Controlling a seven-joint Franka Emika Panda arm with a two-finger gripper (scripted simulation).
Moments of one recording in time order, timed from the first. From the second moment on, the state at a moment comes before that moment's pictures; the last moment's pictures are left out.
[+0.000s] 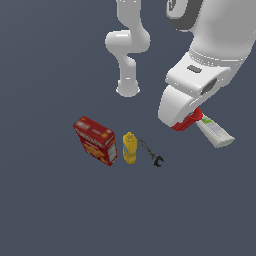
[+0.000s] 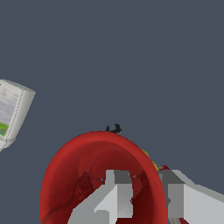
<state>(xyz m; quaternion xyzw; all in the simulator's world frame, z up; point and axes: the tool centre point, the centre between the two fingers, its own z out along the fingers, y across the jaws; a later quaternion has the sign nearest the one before) 0.063 0.150 0.357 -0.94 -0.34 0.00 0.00</state>
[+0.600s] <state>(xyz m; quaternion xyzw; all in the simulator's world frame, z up) 0.079 0.155 0.376 -0.94 -0.34 0.00 0.00</state>
